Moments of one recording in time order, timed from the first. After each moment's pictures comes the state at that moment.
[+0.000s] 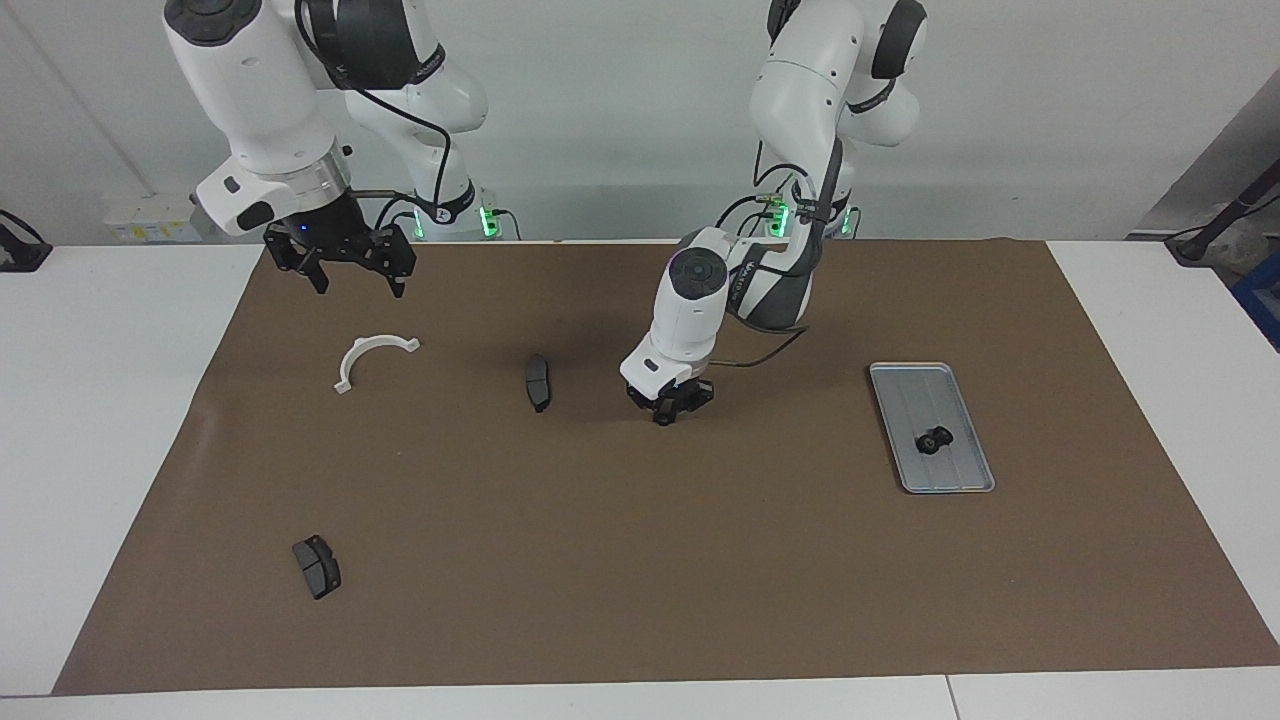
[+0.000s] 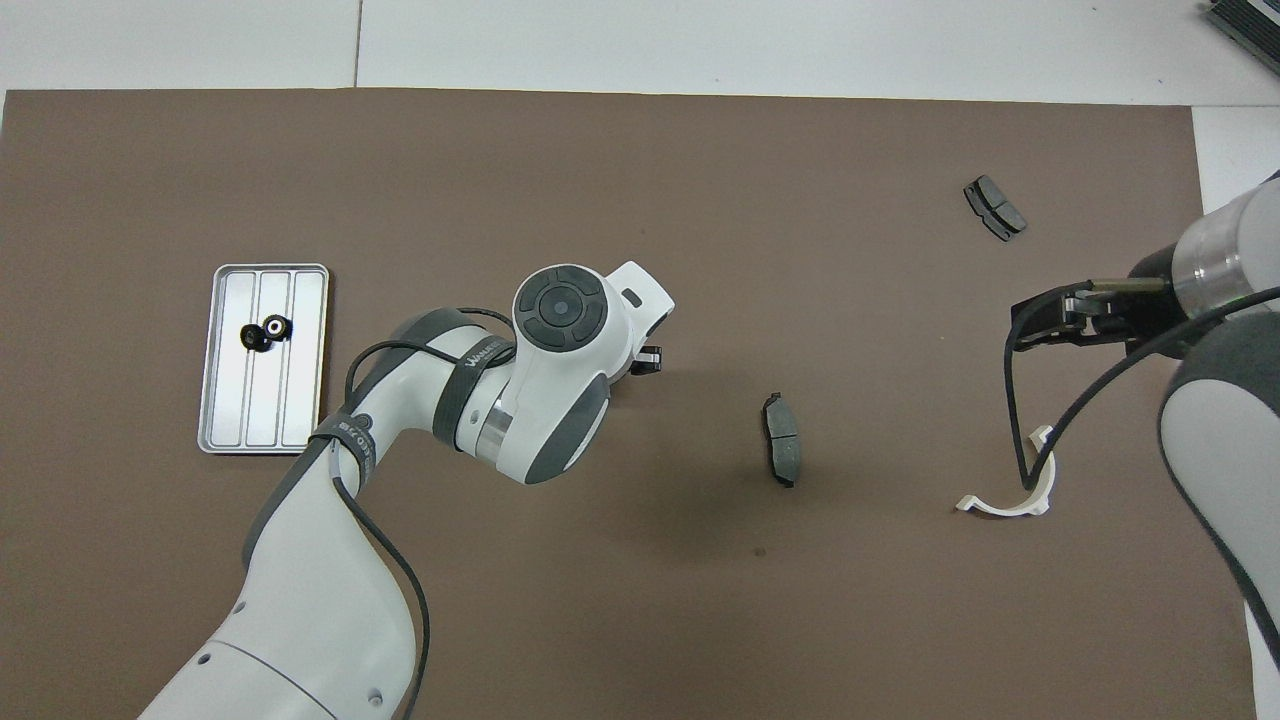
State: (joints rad) left arm -0.66 0.47 0.03 -1.74 -0.09 2.28 -0.48; right arm -0.05 -0.01 0.13 -1.66 -0.02 1.61 0.17
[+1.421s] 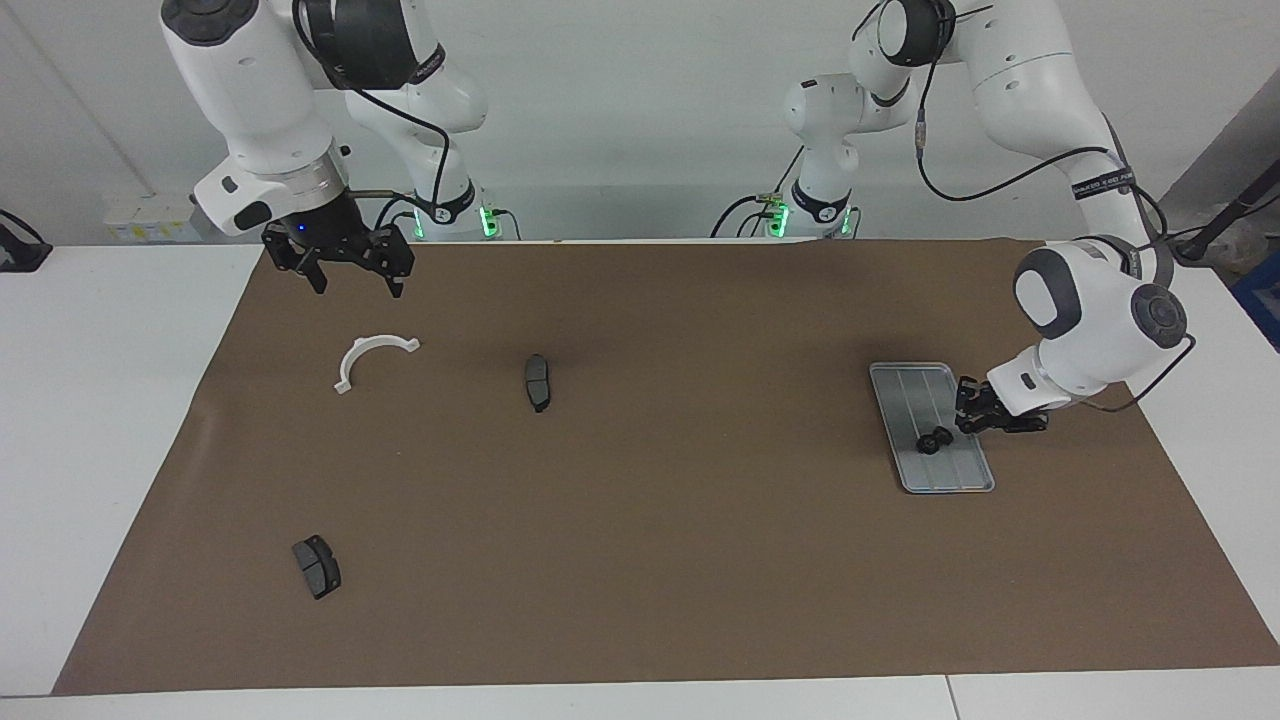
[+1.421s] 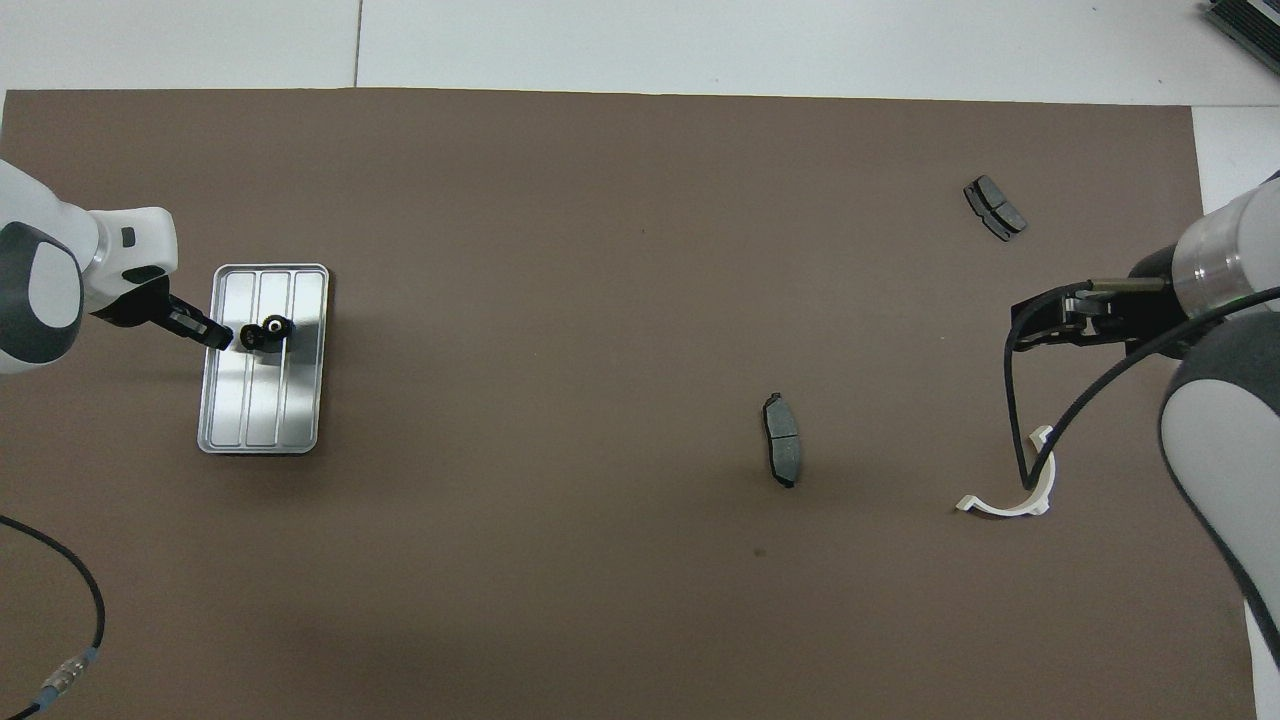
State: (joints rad) left arm 0.06 0.40 0.05 -1.73 -0.09 1.96 0.70; right arm -0.05 -0.01 0.13 -1.66 -0.02 1.61 0.17
